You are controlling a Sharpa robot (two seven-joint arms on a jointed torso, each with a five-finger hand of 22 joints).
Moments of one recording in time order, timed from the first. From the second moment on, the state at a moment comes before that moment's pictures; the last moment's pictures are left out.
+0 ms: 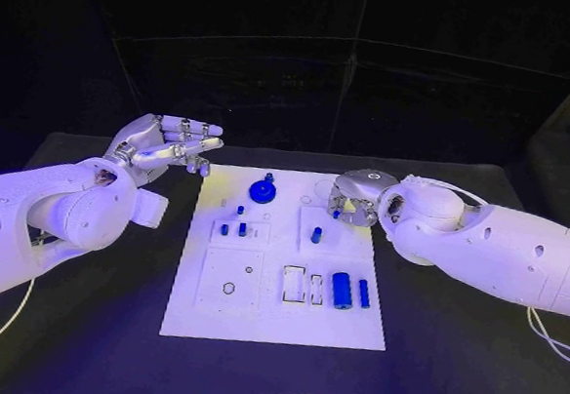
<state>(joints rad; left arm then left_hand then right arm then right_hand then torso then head) 1.19 -0.83 -0.02 1.49 -0.11 -0.25 0.36 1.43 -0.13 0.36 0.07 0.14 1.02 0.17 0.12 0.07 1.12 0.10 0.21 0.10 1.19 0.01 1.01 0.53 0.17 1.24 0.11 0.40 0.97 1.12 -0.85 0.00 1.48 -1.72 -0.12 -0.24 1.63 -0.12 0.40 0.18 0.19 1.13 0.14 0.10 0.07 1.19 0.07 0.15 0.07 1.47 -0.01 1.27 1.18 0.12 1.32 0.09 1.20 0.93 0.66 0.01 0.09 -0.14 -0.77</state>
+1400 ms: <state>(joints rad) 1.18 -0.82 -0.02 1.45 -0.10 -0.24 0.36 1.43 -0.13 0.37 0.06 0.14 1.02 0.17 0.12 0.07 1.12 0.10 0.21 0.10 1.19 0.01 1.01 0.53 0.17 1.23 0.11 0.40 0.97 1.13 -0.90 0.01 1.73 -1.61 -0.29 -0.26 1.52 -0.14 0.48 0.12 0.18 1.14 0.14 0.09 0.07 1.19 0.07 0.14 0.07 1.47 -0.01 1.28 1.18 0.12 1.32 0.09 1.21 0.94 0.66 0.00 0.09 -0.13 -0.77</state>
